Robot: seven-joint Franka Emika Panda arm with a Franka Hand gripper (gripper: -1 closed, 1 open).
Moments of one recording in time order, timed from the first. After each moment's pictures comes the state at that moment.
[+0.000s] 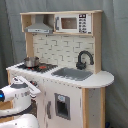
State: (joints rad) arm -0.84 -1.47 1.47 -2.56 -0.39 3.42 -0.19
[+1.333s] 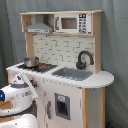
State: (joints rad) arm -0.84 -1.47 1.47 -2.56 -0.38 3.45 0.25
